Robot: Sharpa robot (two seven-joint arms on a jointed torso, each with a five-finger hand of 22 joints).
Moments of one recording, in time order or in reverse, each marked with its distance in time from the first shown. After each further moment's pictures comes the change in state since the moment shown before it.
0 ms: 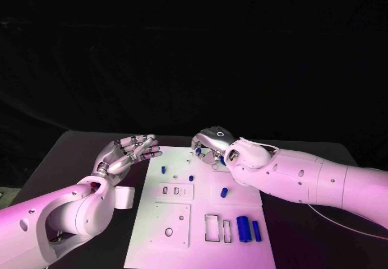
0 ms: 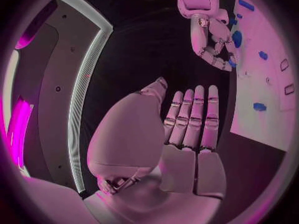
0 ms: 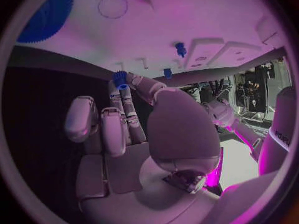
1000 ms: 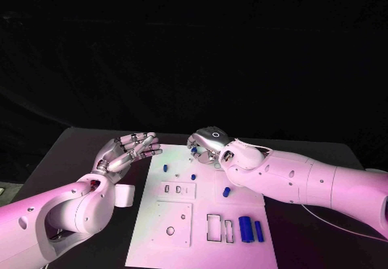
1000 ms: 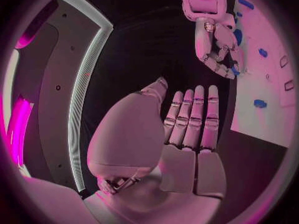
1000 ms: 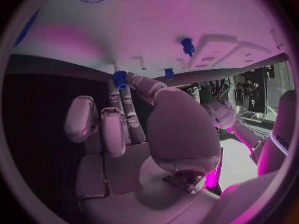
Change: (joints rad) left arm 0.012 -0.001 0.000 0.006 0.000 0.001 -0.003; left_hand 0.000 0.000 0.004 -0.004 0.000 0.000 0.000 0.000 -0.001 0.000 0.000 -0.005 0.000 0.000 0.000 -0.004 0.000 0.000 0.000 0.000 0.000 0.000; right arm -0.014 0.051 0.000 -0.055 0.001 -0.039 0.005; right_hand 0.000 0.000 -0.002 -0.001 0.002 0.000 0.000 0.000 0.005 0.000 0.000 0.002 0.000 0.000 0.000 0.003 0.002 0.000 0.000 0.000 0.000 0.002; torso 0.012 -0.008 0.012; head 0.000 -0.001
